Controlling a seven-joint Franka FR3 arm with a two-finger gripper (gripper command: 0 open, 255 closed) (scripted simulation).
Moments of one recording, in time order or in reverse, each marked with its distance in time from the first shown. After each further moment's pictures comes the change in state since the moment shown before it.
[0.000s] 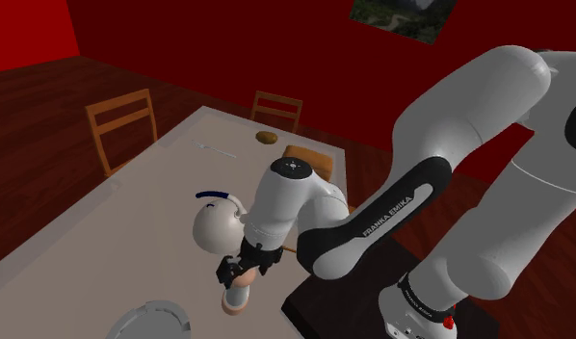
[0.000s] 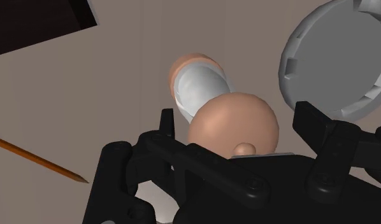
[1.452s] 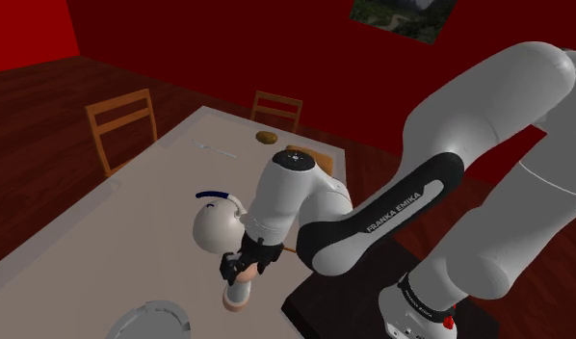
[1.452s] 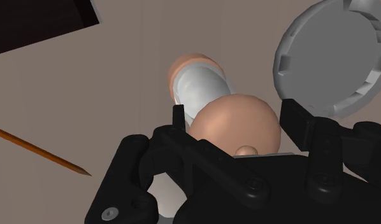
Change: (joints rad) arm -0.014 -0.055 0.023 0.005 0.073 -0.047 -0.051
